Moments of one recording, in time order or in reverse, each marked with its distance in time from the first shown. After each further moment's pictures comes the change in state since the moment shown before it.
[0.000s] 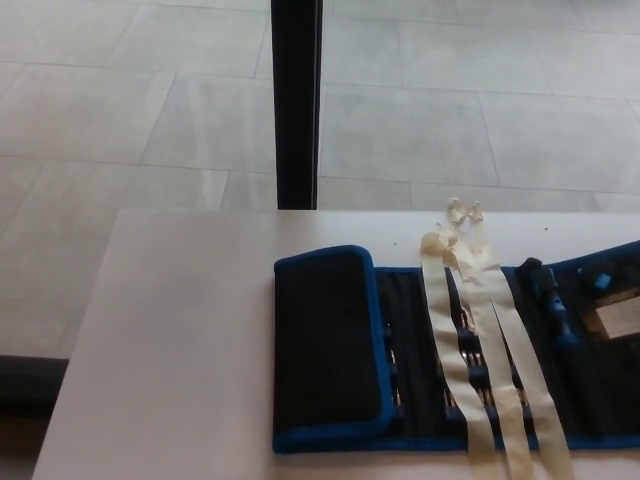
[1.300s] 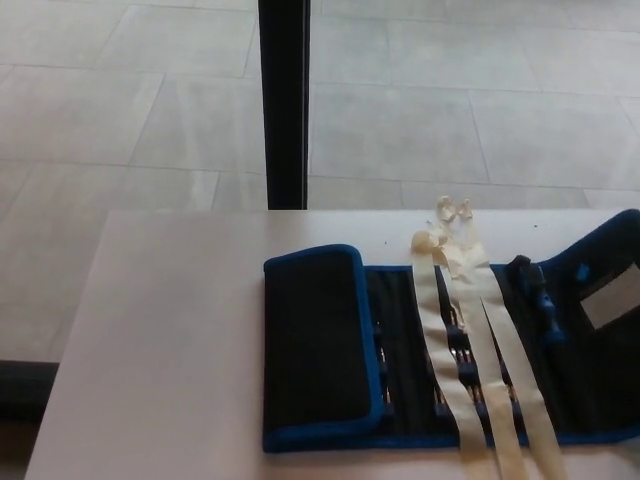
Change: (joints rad) left_arm -0.008 0.015 -0.026 -0.001 -0.004 0.000 0.000; right_arm 0.101 0.097 0.212 -0.659 -0.028 0.327 0.045
